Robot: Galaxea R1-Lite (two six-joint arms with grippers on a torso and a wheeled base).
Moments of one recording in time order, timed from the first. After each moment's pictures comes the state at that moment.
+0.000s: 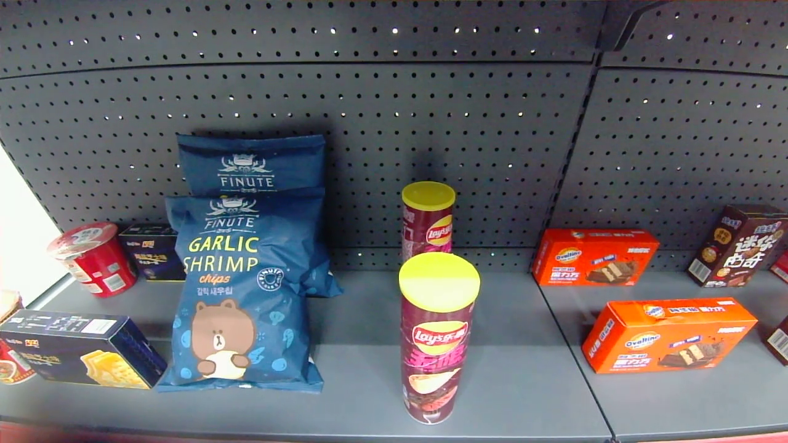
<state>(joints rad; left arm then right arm) 0.00 0.01 0.00 0.00 -0.03 0.00 0.00 0.01 0.00 0.00 0.01 0.00</state>
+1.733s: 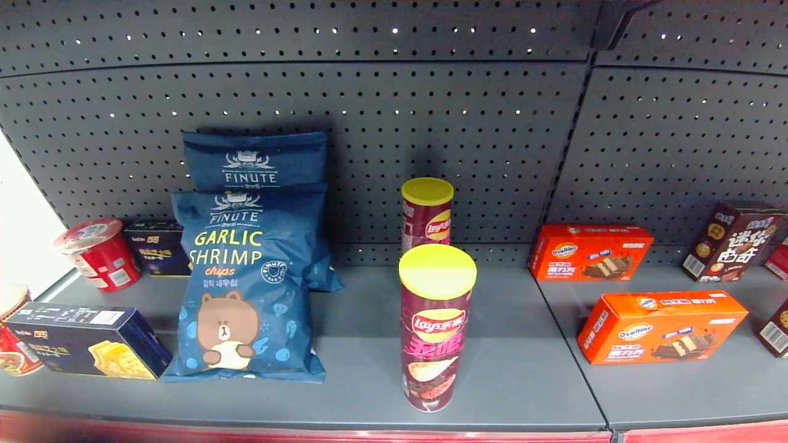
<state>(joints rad) 0.00 0.01 0.00 0.00 -0.03 0.01 0.00 0.00 0.00 0.00 0.01 0.00</state>
